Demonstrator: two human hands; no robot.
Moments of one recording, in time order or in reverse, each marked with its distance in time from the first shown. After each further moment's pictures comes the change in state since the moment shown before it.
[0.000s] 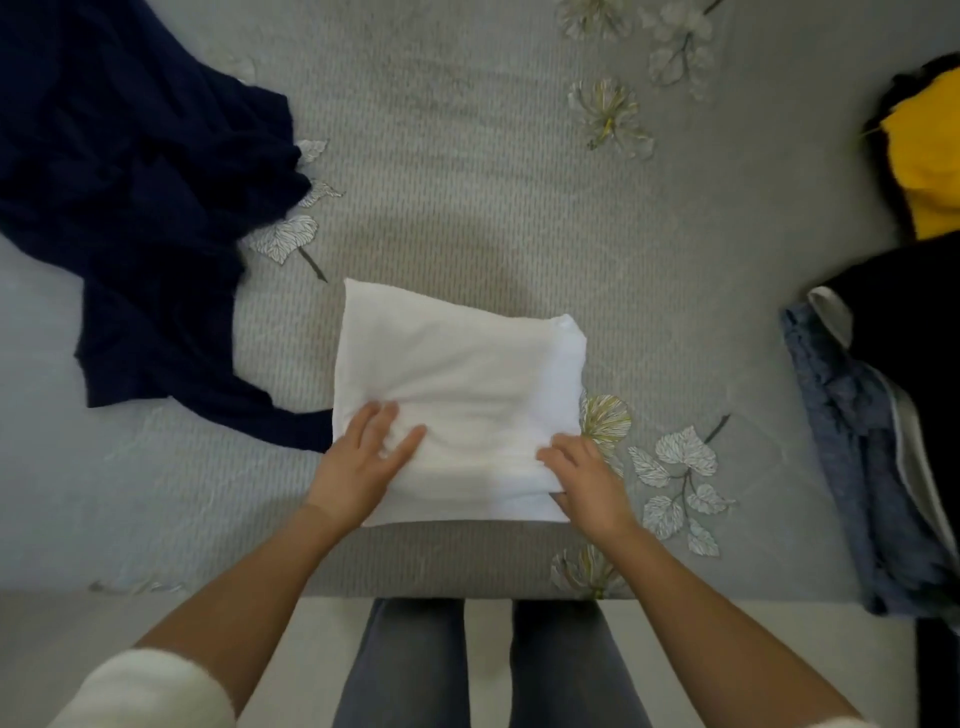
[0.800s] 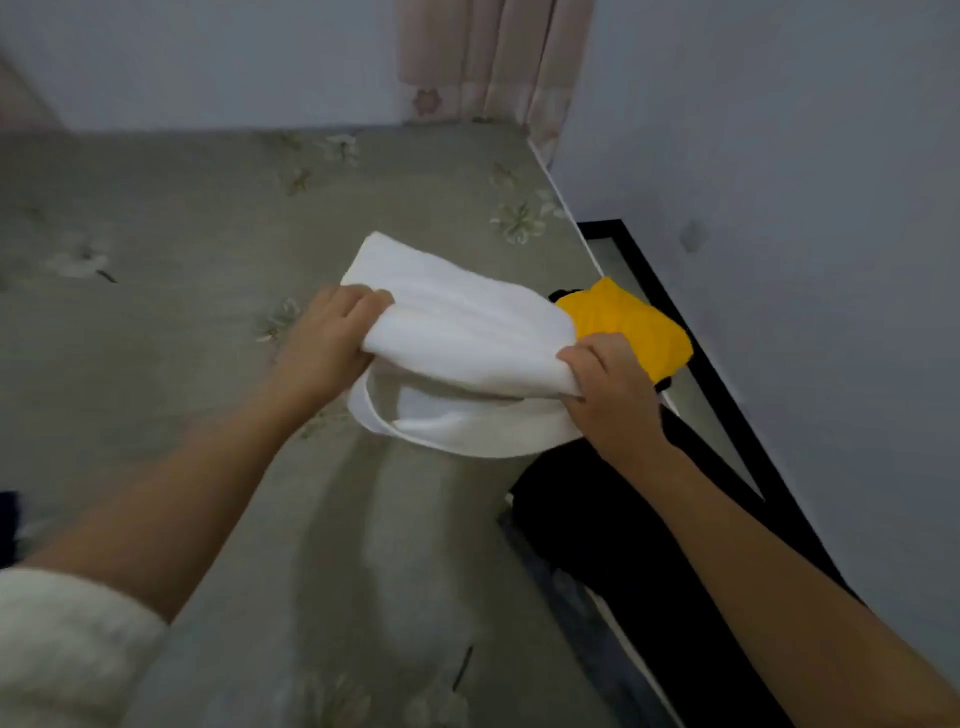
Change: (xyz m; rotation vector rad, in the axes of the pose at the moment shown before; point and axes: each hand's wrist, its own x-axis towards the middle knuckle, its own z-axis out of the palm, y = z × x) left_hand 0.459 0.202 -0.277 -0.095 0.496 0.301; right_hand 0.010 0.294 -0.392 -0.283 1.024 -0.010
